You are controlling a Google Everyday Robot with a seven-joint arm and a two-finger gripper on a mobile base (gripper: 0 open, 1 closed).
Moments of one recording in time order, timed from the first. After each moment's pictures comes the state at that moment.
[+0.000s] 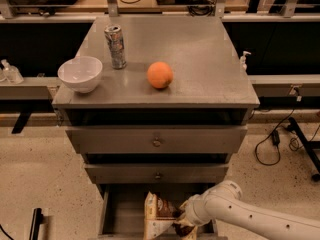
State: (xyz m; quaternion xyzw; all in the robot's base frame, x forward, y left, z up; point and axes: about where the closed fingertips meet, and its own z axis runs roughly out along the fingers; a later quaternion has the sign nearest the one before) arm 0.441 -0.091 0.356 -0.77 -0.60 -0.19 0.13
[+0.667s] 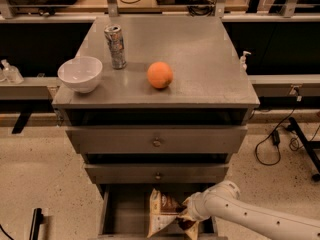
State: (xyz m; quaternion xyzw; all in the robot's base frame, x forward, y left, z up) arm 0.477 -0.109 0.308 -0.77 -0.60 -0.20 0.10
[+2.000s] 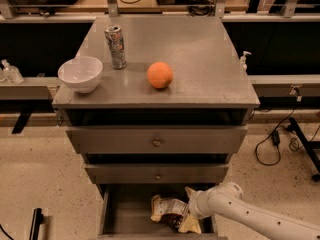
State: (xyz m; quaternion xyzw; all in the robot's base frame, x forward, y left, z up) arm 0.494 -0.114 0.294 -0.76 -0.60 -0.24 0.11
